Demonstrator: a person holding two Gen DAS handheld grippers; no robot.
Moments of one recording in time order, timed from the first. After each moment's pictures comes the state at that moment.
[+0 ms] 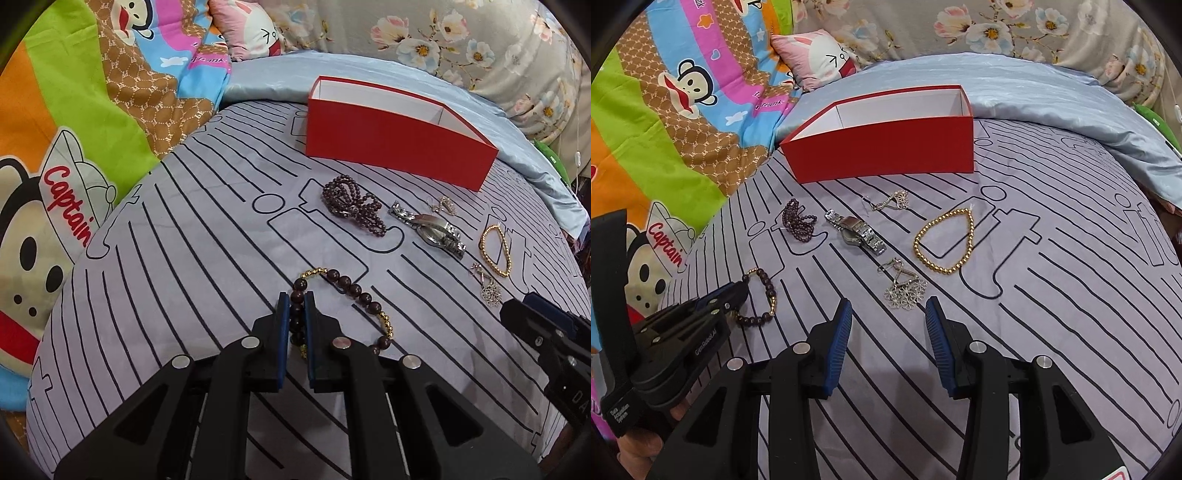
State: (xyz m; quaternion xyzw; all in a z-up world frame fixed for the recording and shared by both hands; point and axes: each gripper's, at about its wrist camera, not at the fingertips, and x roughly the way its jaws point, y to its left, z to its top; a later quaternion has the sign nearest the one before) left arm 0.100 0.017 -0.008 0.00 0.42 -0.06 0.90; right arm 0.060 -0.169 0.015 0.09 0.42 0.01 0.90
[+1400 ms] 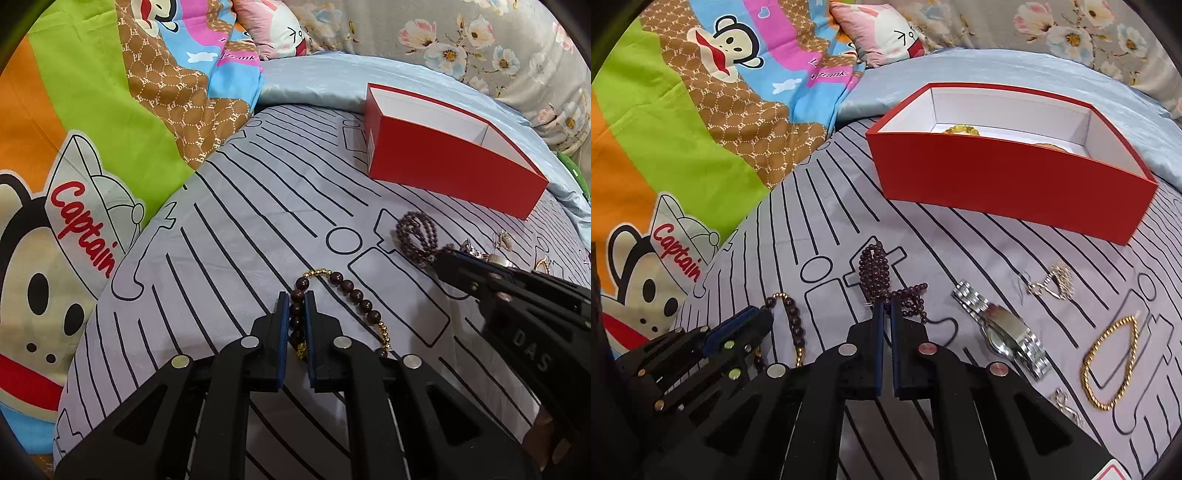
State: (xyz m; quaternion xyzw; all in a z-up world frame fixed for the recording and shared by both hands) left arm 0.143 0.056 -0.010 0.00 0.42 -0.03 0.91; right arm 0.160 -0.086 0.004 0.06 0.44 0.10 0.89
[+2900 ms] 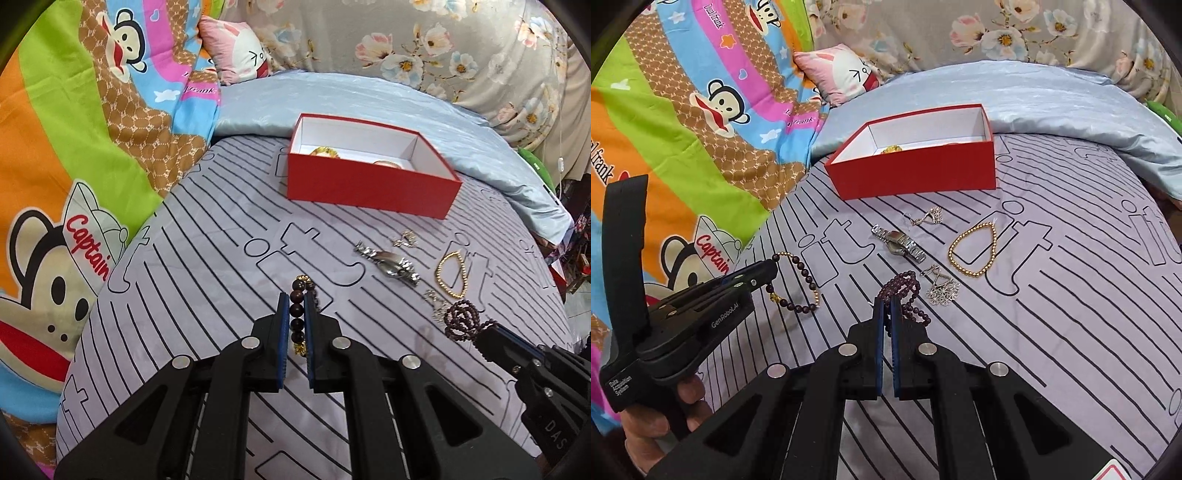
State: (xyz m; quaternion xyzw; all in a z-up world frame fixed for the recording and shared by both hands) left arm 0.086 0.009 0.048 0.00 0.40 -0.09 0.91; right arm 0.032 -0.165 0.051 0.13 0.40 0.06 0.91
